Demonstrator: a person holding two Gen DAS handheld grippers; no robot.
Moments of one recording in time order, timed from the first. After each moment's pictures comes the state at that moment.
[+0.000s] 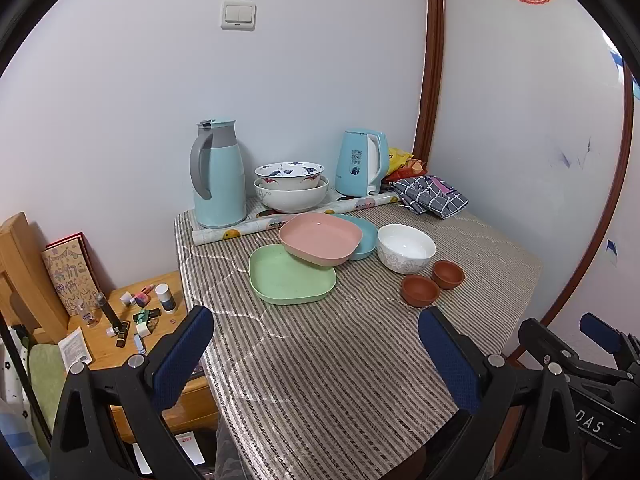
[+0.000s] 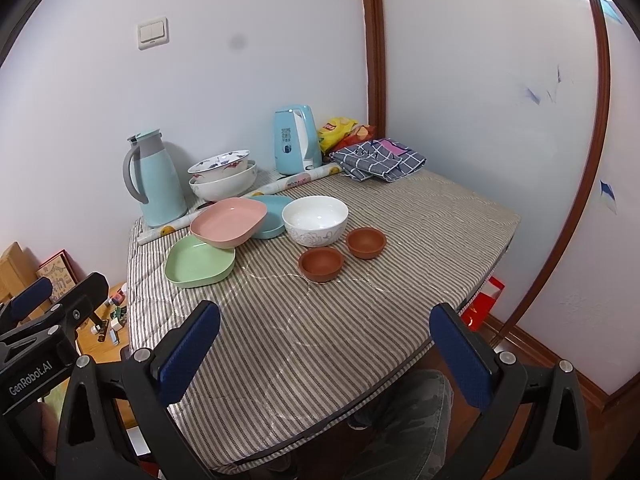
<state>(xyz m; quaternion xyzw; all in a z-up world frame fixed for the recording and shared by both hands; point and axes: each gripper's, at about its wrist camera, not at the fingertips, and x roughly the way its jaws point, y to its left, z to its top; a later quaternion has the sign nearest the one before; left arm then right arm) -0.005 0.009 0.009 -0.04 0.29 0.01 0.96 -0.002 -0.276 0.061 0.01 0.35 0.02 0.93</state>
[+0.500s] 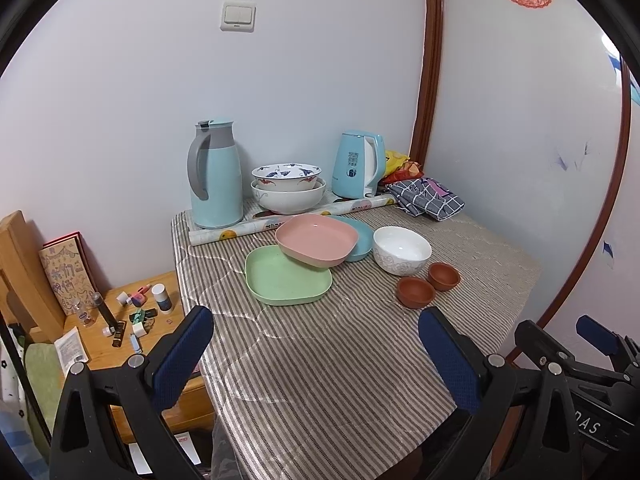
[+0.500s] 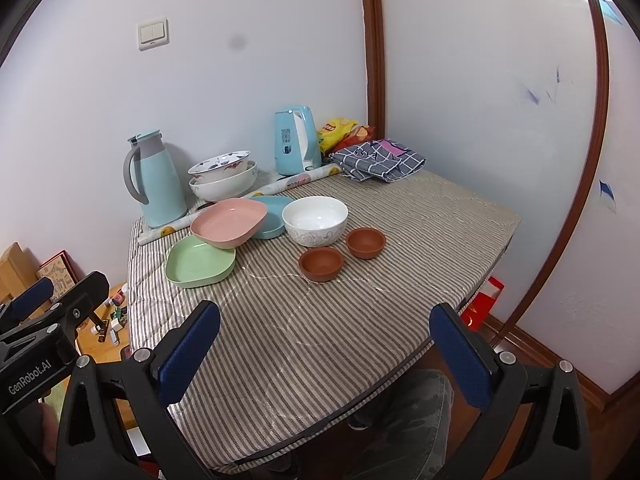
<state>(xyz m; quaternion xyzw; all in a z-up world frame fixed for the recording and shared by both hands) -0.008 0.008 0.009 -0.04 0.29 0.00 0.96 -0.003 -0.275 0.063 0.01 0.35 0.02 0.94</state>
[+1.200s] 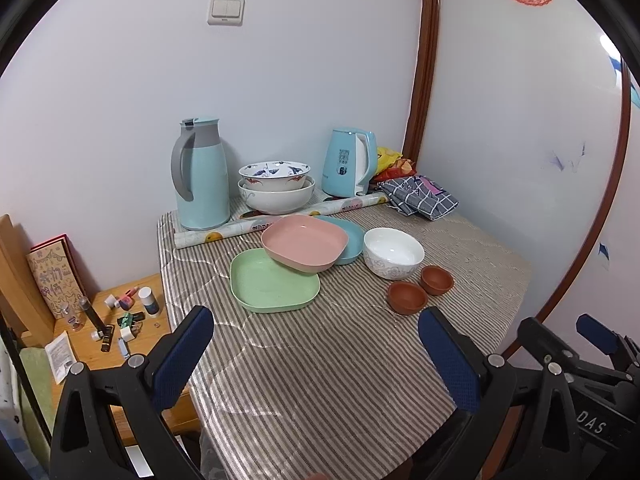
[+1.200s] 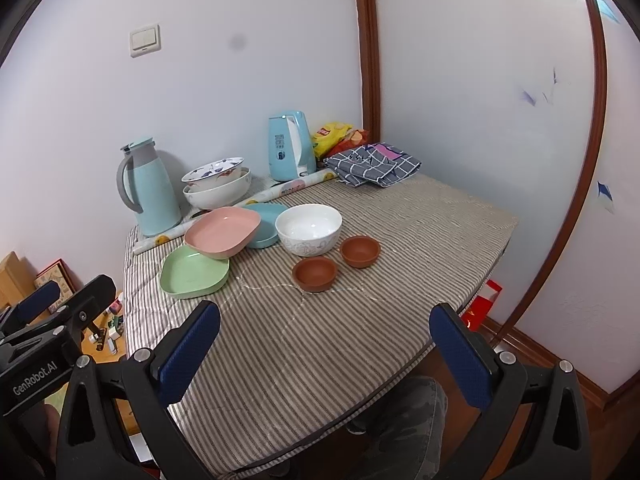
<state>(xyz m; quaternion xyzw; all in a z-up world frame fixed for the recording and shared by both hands) 0.019 0.000 0.010 -0.05 0.30 -0.01 0.95 0.016 -0.282 0.069 0.02 0.35 0.01 0.94</state>
